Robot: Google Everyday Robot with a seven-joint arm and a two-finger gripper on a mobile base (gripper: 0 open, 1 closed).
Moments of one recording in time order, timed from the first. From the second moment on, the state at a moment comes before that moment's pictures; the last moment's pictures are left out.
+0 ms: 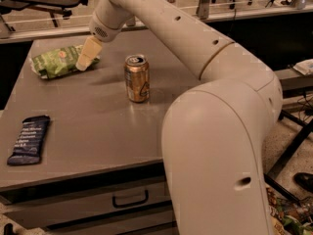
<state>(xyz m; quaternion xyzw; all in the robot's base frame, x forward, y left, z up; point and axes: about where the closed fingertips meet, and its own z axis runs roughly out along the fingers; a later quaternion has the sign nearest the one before) 0.755 0.193 0.887 -0.60 0.72 0.11 0.33</state>
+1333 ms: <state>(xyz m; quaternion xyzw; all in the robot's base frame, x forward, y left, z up) 0.768 0.210 0.845 -0.61 0.73 0.07 0.30</state>
